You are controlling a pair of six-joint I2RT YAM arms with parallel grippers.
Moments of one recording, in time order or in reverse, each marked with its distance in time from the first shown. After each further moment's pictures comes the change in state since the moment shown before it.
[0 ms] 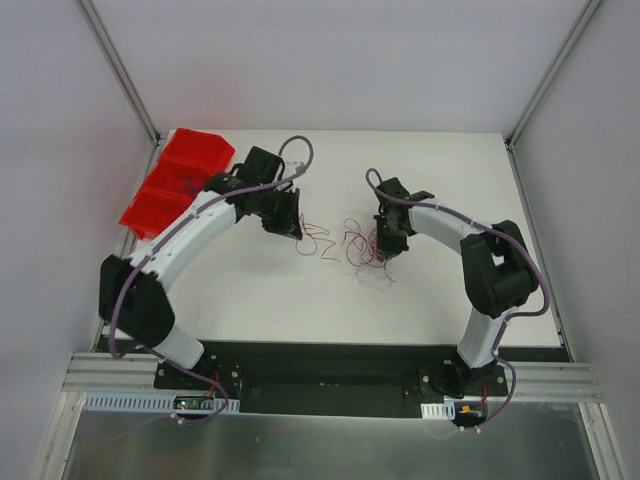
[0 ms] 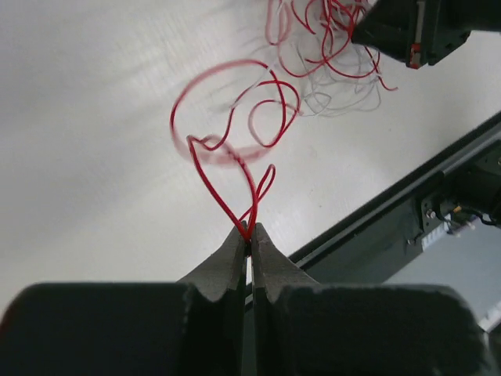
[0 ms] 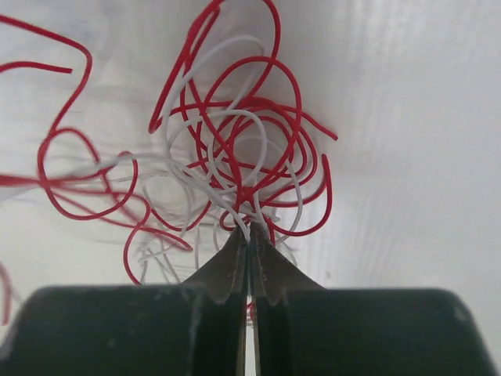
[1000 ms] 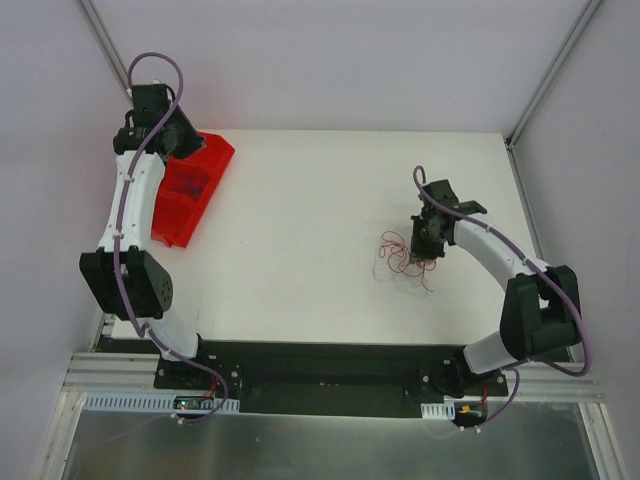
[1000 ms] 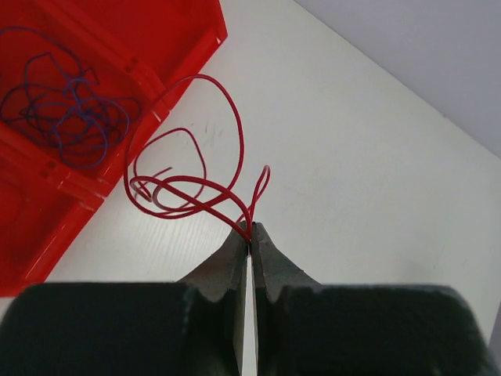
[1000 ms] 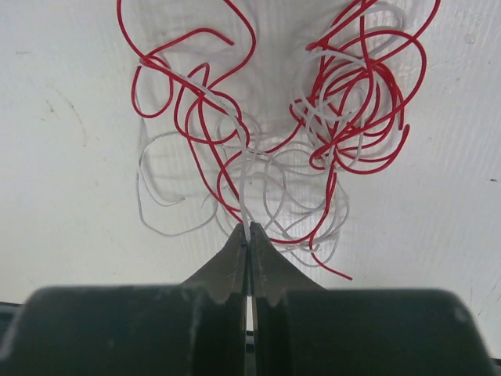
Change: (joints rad) left arm 0.527 0.027 0.395 0.049 -0.363 -0.196; right arm -0.194 -0.325 -0.193 -0.066 -0.020 -0.075
